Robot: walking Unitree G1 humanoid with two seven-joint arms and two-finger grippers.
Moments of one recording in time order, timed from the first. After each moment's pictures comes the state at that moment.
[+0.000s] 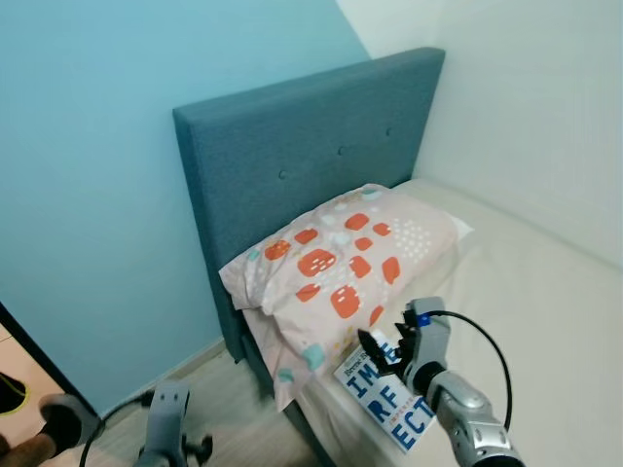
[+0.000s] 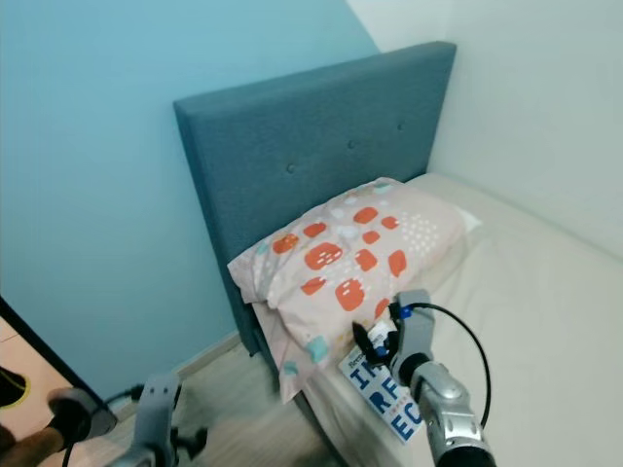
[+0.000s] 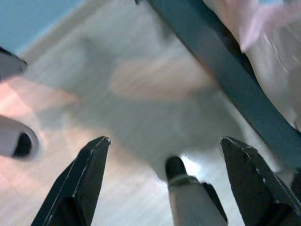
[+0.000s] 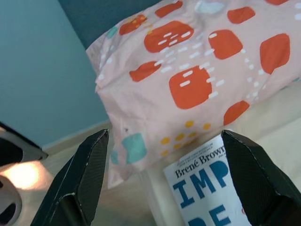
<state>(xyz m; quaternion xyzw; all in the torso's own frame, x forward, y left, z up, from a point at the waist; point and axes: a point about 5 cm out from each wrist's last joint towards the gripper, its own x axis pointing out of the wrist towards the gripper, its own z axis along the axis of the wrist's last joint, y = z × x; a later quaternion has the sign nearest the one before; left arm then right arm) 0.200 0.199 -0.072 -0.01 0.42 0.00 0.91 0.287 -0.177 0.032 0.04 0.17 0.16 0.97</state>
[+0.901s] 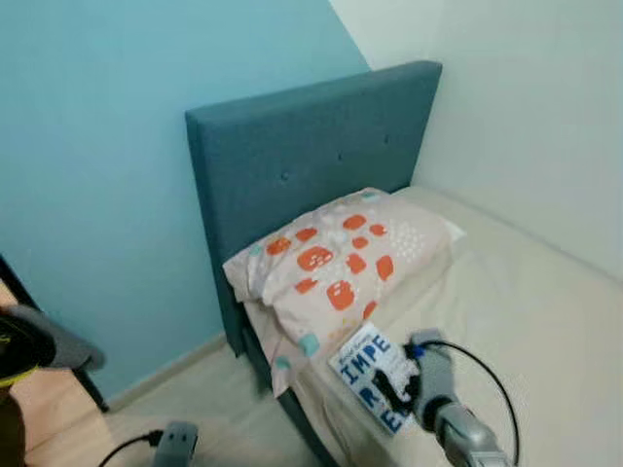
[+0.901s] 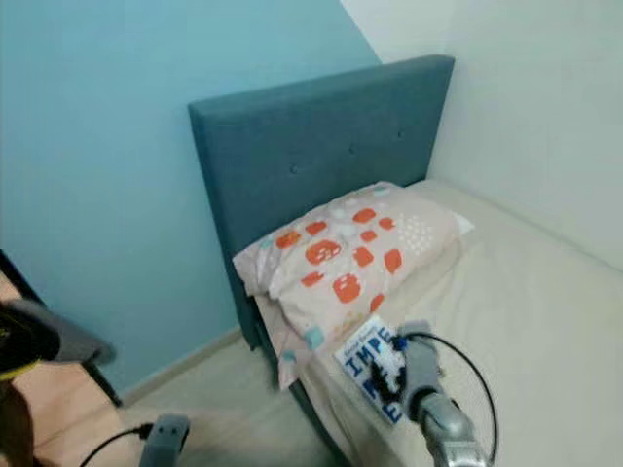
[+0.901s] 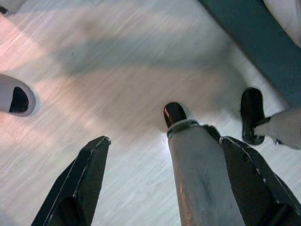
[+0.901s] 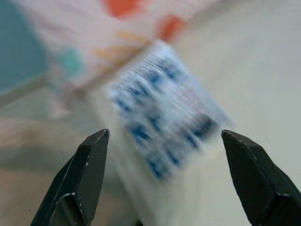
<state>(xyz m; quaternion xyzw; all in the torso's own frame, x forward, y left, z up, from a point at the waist) 0.168 0.194 -0.089 0.04 0.48 -0.04 0.87 0.245 -0.230 -0.019 -0.02 0.29 0.00 0.96</state>
